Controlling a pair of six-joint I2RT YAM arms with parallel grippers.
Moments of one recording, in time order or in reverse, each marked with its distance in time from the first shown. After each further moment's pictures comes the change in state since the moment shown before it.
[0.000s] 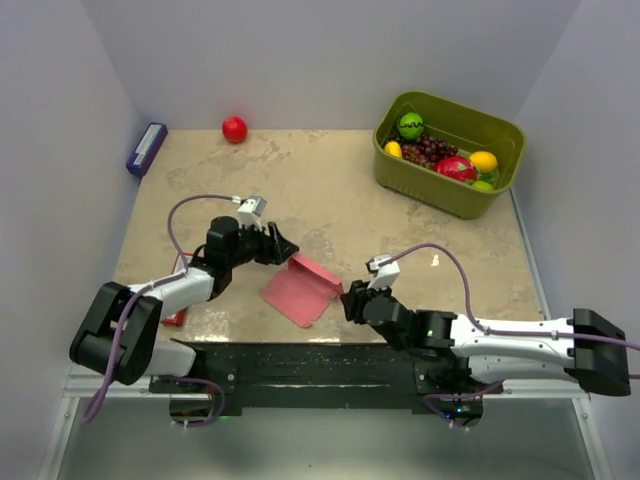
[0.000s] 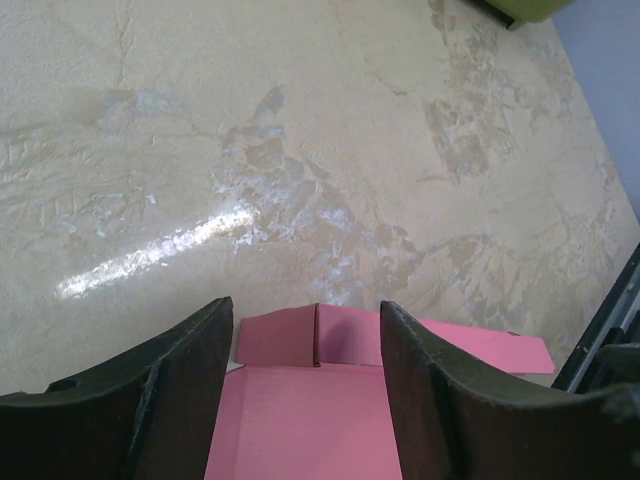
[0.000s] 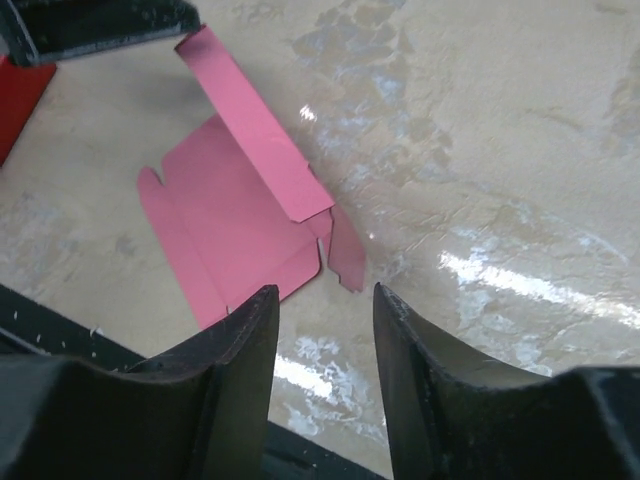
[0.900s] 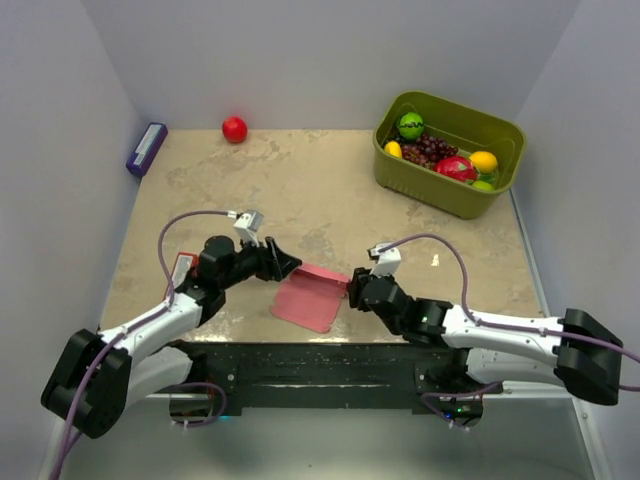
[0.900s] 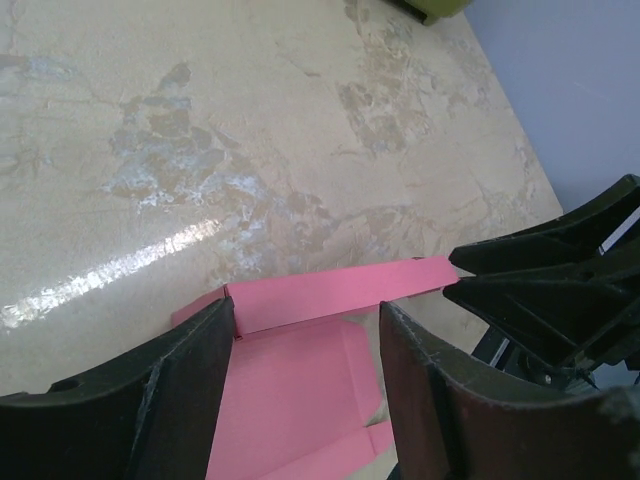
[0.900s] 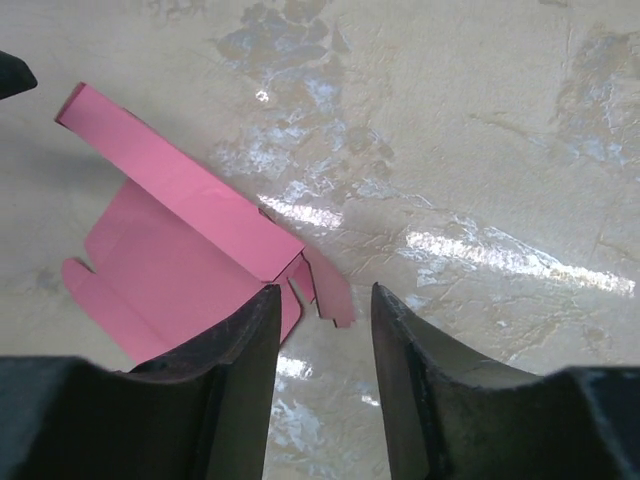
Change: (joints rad) left arm -0.106 -0.255 -0.119 -0.032 -0.027 -0.100; right arm -0.169 0.127 0.020 0.033 -0.110 -0.042
